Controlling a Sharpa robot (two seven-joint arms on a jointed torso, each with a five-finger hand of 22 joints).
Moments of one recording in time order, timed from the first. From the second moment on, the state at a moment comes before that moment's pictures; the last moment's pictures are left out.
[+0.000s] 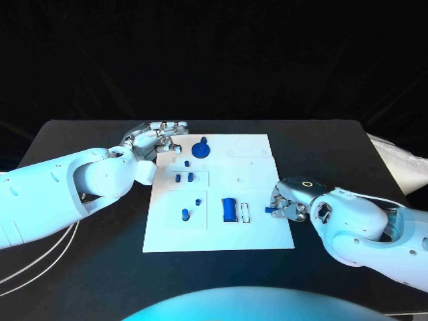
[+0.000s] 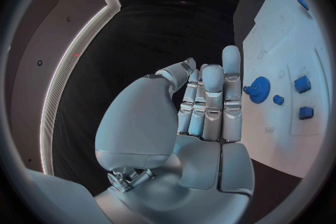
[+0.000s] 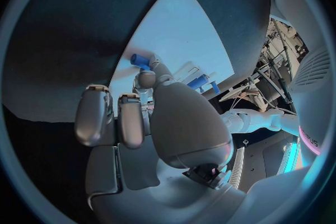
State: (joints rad) left arm 1.14 -0.83 -0.01 1.47 0.12 -0.21 0.26; left_hand 1.36 -0.13 0.49 -0.03 0.09 1.03 0.18 0.14 0.07 1.13 0.10 0.21 0.08 1.25 0.01 1.05 0.59 0.16 1.23 0.11 0.56 0.85; right arm 0.94 -1.03 -0.03 1.88 -1.78 -0.17 -0.57; right_hand 1.47 0.08 -0.03 0.09 0.17 1.12 0.07 0.17 0.21 1.30 0.00 0.84 0.98 1.46 -0.07 1.42 1.28 0.10 1.40 0.04 1.36 1.13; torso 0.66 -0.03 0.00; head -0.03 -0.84
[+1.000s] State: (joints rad) left arm 1.14 -0.83 -0.01 1.47 0.12 -0.21 0.26; left_hand 1.36 -0.13 0.49 -0.03 0.09 1.03 0.18 0.14 0.07 1.13 0.10 0.21 0.08 1.25 0.01 1.05 0.59 0.16 1.23 0.11 0.56 0.85; right arm 0.94 -0.97 -0.03 1.89 -1.35 -0.39 -0.57; right_hand 1.27 0.01 0.21 0.22 0.20 1.15 0.06 0.16 0.22 1.36 -0.01 0.92 1.06 1.46 -0.07 1.43 1.31 0.10 1.42 0.03 1.38 1.16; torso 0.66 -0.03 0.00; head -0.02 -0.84
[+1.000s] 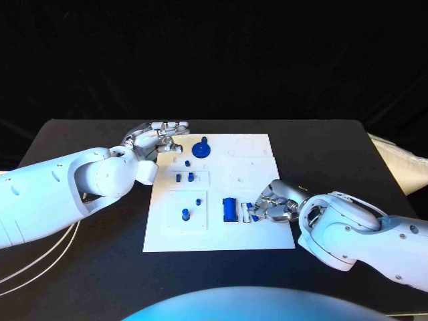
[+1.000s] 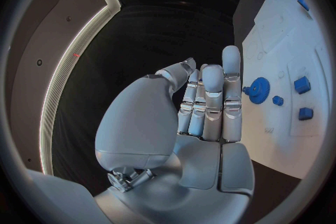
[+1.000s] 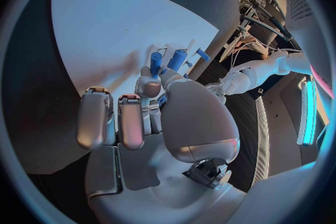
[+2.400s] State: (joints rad) left arm 1.14 -0.83 -0.01 1.47 0.12 -0.20 0.25; left_hand 1.36 -0.13 0.48 -0.04 0.09 1.03 0.18 0.14 0.07 1.12 0.10 0.21 0.08 1.25 0.01 1.05 0.59 0.16 1.23 0.11 0.56 0.85; right arm 0.94 -0.96 -0.03 1.89 -1.35 -0.37 -0.58; right_hand 1.08 -0.07 0.08 0.27 0.26 1.16 0.06 0.17 0.24 1.36 -0.01 0.93 1.09 1.46 -0.07 1.43 1.31 0.08 1.42 0.03 1.38 1.16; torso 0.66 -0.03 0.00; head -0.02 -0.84
